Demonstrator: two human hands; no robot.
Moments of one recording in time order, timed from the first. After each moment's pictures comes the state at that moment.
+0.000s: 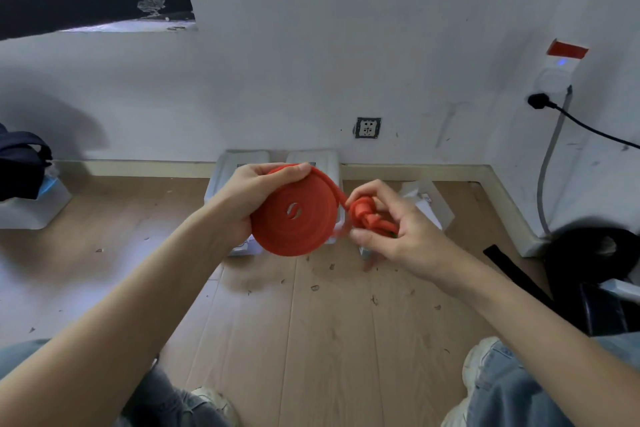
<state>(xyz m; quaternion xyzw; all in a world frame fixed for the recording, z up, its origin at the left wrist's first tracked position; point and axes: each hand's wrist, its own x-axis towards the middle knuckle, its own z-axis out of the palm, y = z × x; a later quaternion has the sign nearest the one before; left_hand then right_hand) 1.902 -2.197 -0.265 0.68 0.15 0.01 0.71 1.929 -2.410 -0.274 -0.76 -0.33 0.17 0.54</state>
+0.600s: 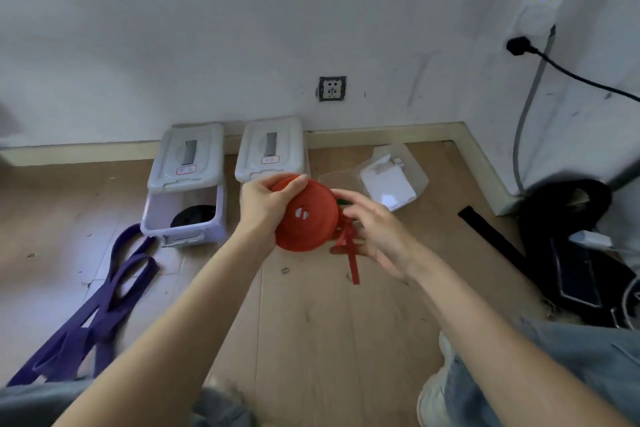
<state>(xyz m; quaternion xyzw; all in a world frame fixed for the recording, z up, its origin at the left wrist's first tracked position) 1.982 -2.258 -0.368 0.69 0.23 0.13 0.67 1.995 -2.416 -0.370 -0.68 -0.07 0.29 0.67</state>
